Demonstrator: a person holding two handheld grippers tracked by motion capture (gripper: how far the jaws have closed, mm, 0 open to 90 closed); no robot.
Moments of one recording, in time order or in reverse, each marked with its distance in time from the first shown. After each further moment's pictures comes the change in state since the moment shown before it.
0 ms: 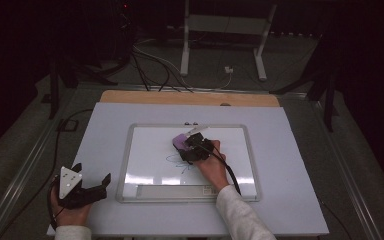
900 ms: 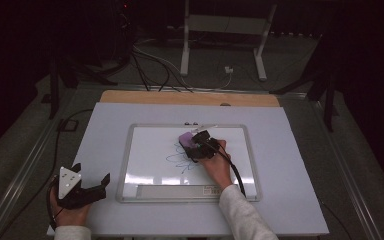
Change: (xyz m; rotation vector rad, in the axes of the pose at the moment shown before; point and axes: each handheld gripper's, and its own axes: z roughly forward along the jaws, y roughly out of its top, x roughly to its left) left arm 0.001 0.000 0.000 -0.002 0.003 -0.002; right arm -0.018 -0.005 -0.004 -0.002 -0.037 0.079
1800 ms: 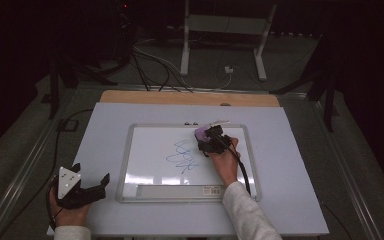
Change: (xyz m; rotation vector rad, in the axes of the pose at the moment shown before) left arm 0.001 0.000 0.001 0.002 0.000 0.002; right arm -0.033 -0.003 -0.006 0.010 -0.137 0.136
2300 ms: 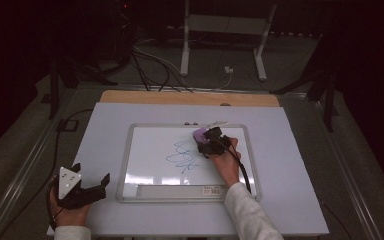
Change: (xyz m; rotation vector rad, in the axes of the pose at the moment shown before) left arm 0.000 0.000 -0.001 -0.003 0.005 0.001; right arm 0.001 -0.002 -0.003 0.001 0.001 -0.054
